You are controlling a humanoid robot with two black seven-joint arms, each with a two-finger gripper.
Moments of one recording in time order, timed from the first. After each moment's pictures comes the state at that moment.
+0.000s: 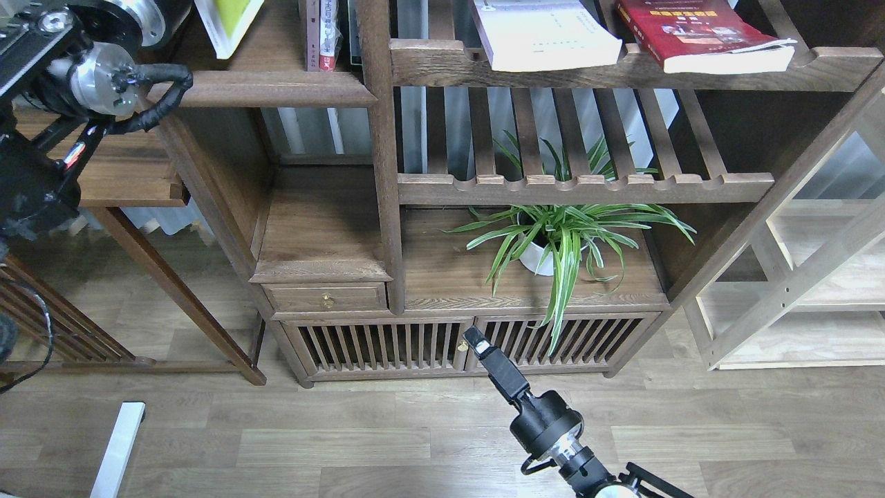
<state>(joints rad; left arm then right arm) -1.12 0.38 -0.81 -0.99 0.54 0.29 0.19 0.02 -0.09 0.69 1.06 -0.05 0.58 0.35</state>
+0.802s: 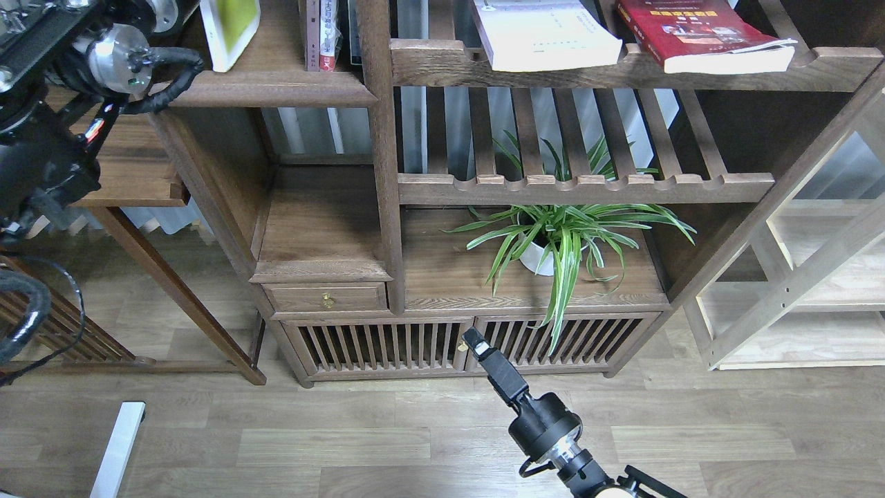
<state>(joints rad) -1.23 0.28 -0.78 -0.76 0.54 0.19 0.14 0.01 -0.08 0.69 1.07 -0.04 0.58 0.35</state>
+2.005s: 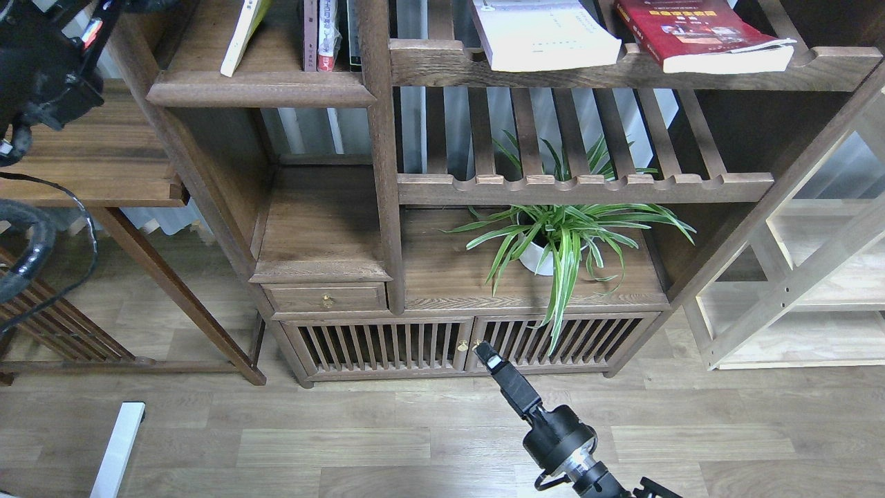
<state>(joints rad) -1.43 0.27 -0.79 -0.76 0.53 0.20 0.14 -0.02 -0.13 0.69 1.07 -0.05 0.58 0.34</state>
